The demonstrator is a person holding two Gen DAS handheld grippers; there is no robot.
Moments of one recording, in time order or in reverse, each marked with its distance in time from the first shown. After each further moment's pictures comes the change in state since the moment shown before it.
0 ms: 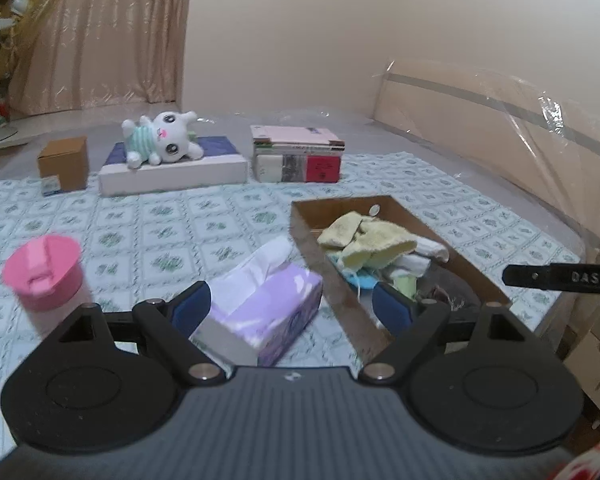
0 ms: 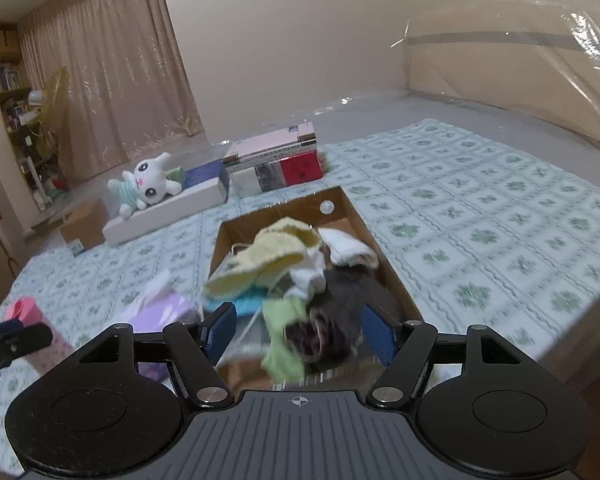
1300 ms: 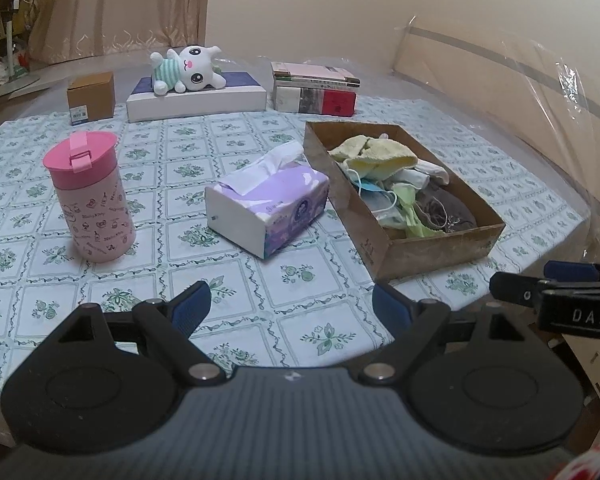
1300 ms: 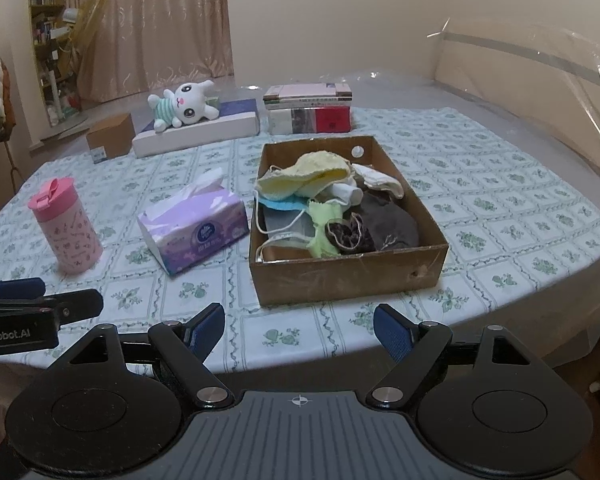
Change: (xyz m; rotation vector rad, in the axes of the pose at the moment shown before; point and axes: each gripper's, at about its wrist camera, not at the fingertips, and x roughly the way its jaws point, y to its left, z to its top) left arm -0.043 -0.012 -0.058 -0.044 0.158 0.054; right arm -0.048 0.062 -0.071 -0.187 0.119 -0.032
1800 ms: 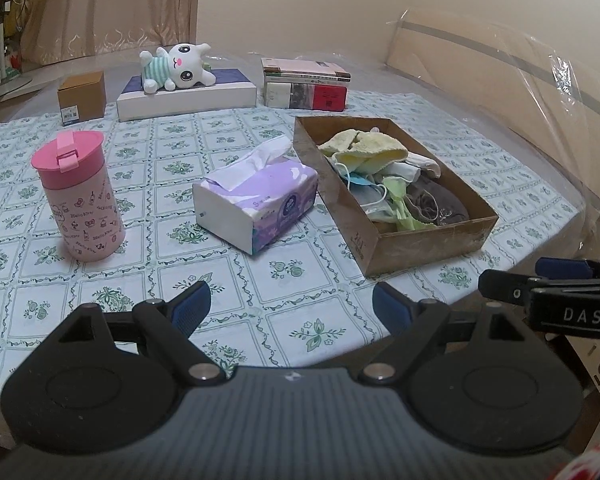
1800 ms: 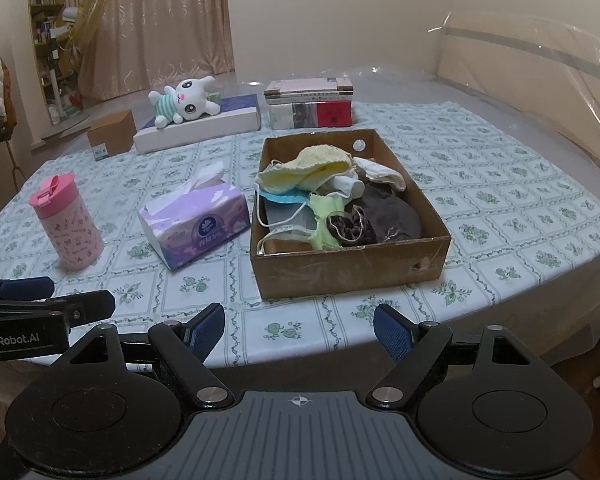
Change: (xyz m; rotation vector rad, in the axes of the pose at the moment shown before) left arm 0.004 -0.008 -0.002 0.017 0.009 -0.015; right arm 0.001 -0.002 -0.002 0.006 0.006 0.005
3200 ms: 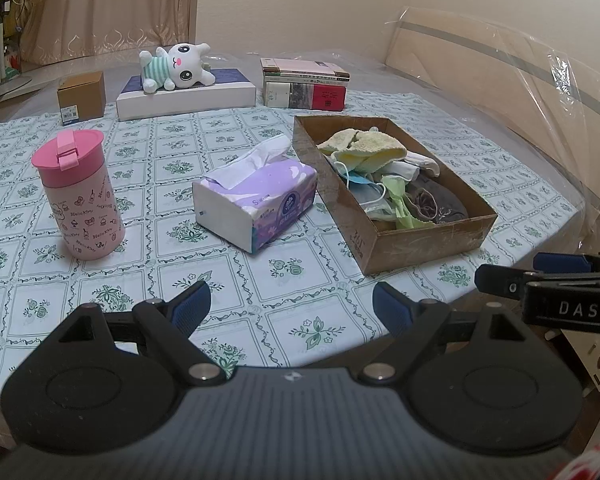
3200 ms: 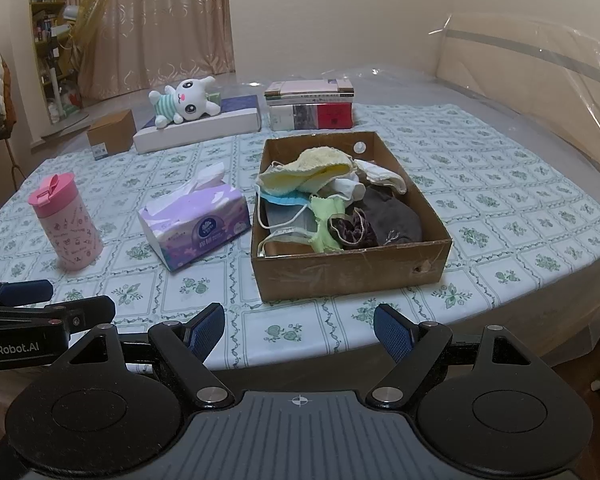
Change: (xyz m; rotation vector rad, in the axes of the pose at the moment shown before) left arm -0.001 0.000 -0.002 0.001 -0.001 -0.002; right arm 0.000 0.002 0.000 -0.002 -0.003 -0.005
